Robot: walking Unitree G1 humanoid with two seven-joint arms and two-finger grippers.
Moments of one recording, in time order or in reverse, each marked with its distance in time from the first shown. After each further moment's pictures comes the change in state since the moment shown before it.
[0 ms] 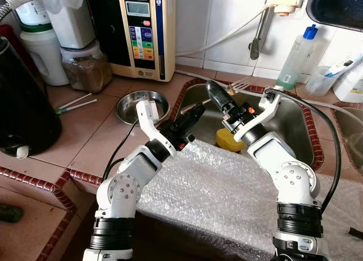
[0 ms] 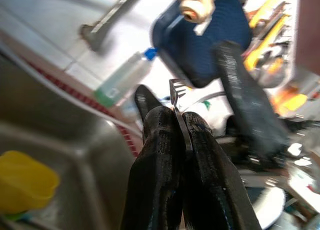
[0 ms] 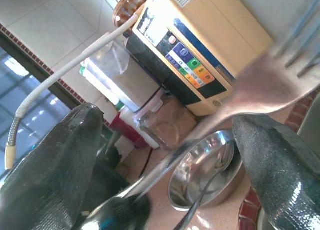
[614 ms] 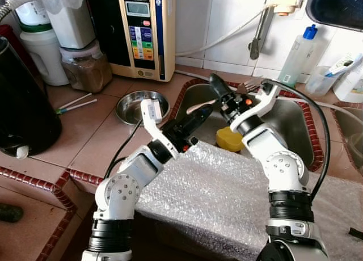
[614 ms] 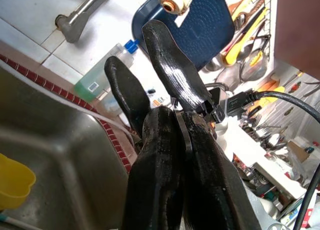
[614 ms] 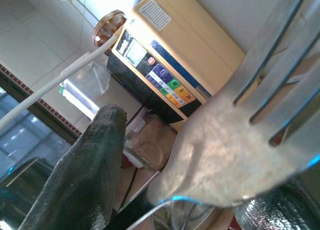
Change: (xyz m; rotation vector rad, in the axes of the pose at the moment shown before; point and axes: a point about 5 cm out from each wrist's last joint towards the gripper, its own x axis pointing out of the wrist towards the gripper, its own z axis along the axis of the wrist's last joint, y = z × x) left arm -0.001 -0.006 -0.003 -0.020 0.028 -0.035; right arm 0.013 -0.011 0.010 -0.014 -0.074 -0.080
